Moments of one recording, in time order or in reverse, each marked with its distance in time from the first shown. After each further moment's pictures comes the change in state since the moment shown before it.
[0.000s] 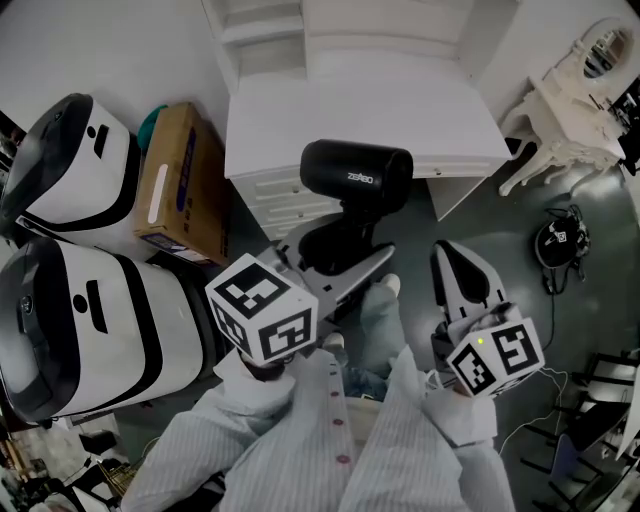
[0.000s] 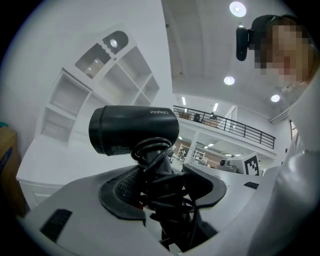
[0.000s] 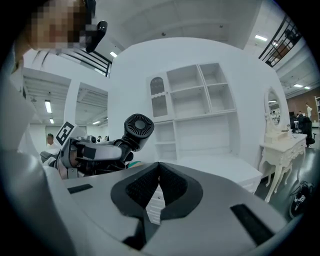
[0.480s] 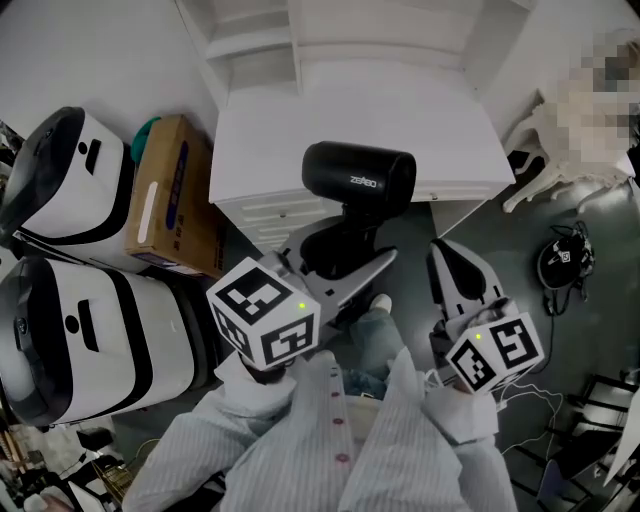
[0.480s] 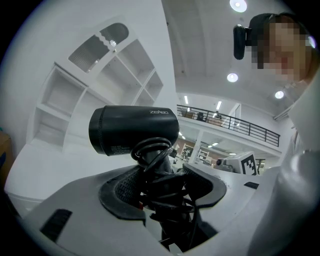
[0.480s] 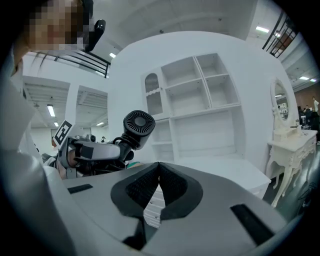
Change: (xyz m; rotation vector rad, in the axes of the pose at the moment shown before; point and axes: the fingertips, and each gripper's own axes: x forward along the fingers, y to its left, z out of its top) left arm 0.091 0.041 0.024 0.016 -0.001 0.035; right arm 0.060 -0.089 0.011 0.014 0.010 0.068
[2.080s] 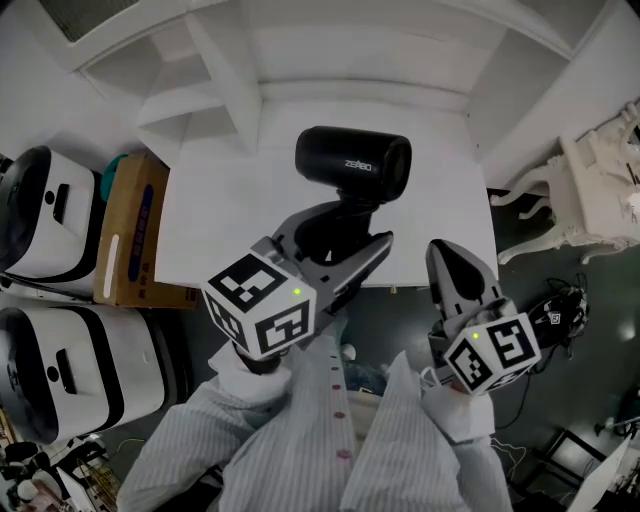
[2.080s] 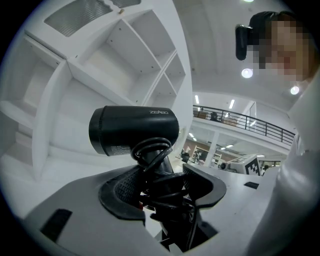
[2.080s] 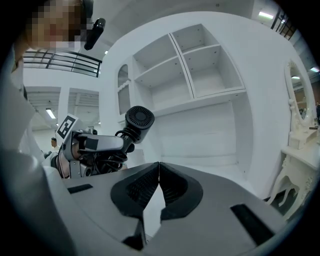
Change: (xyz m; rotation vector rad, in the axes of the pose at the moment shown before) left arm 0.280 0.174 0.113 -0.003 -0.021 0.115; right arm 0.179 -0.288 0.068 0.002 0.049 0.082
